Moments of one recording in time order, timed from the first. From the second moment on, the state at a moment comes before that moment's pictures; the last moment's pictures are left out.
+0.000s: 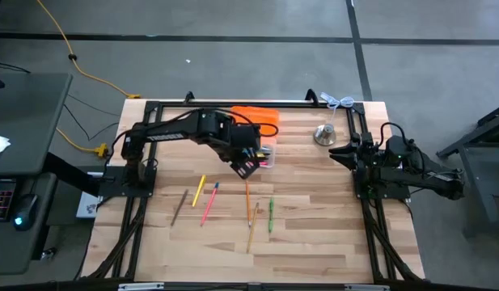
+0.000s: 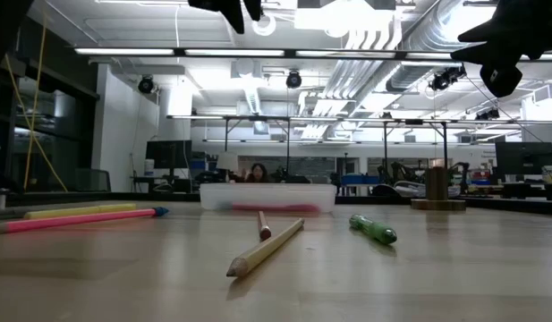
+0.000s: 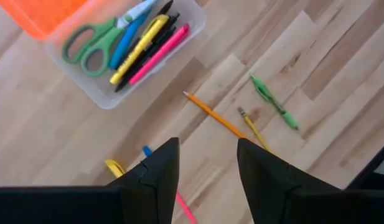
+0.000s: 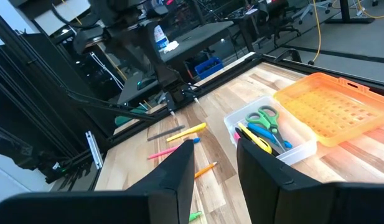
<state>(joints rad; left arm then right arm) -0.02 1.92 2.24 -1.57 -0.10 -0.75 -0.20 0.05 0.37 -0.42 -0.05 0.49</state>
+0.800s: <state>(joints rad) -0.19 1.92 1.81 -1.56 -0.08 -1.00 -0.20 0.05 0.37 -0.42 -0.05 0.49</state>
